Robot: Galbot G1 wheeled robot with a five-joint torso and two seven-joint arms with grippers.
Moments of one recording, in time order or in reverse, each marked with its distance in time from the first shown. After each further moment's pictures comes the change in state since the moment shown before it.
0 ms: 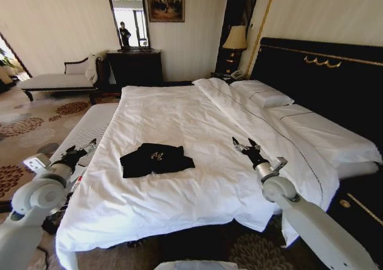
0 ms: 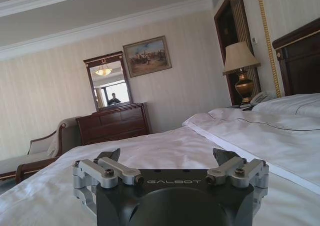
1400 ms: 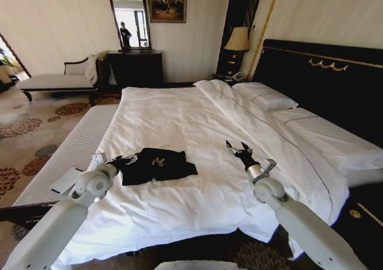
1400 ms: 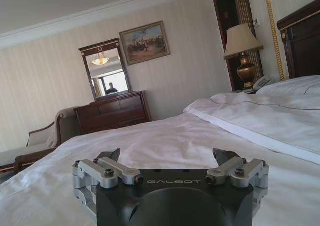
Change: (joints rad) left arm -0.343 0.020 0.579 0.172 0.001 0.114 -0.016; right arm 0.052 0.044 -0.101 -0.044 -0.017 -0.006 0.041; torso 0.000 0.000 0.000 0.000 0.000
